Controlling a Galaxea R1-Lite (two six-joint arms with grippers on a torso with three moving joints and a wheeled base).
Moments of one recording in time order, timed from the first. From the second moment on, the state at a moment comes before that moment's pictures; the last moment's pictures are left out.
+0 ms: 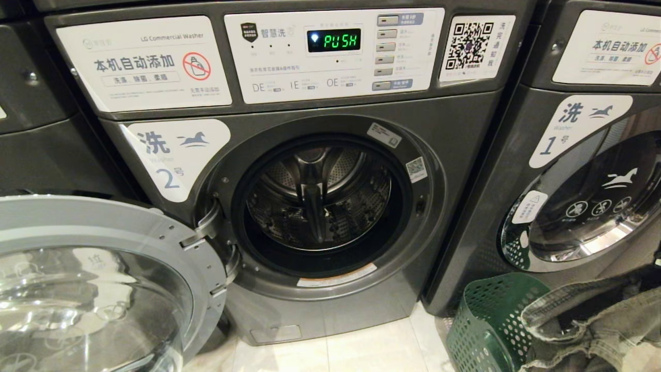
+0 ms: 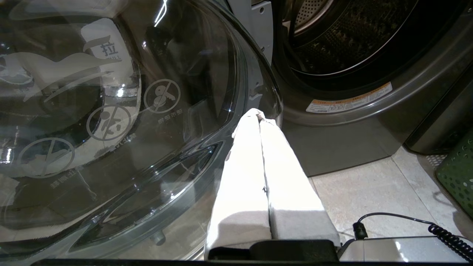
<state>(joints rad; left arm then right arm) -0.01 0.00 0.00 0.00 -0.01 0.05 -0.25 1.45 -0.81 0.02 -0.58 0.32</state>
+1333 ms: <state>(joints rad) -0.01 0.00 0.00 0.00 -0.01 0.05 -0.29 1.31 -0.67 -0.01 -0.37 0.19</state>
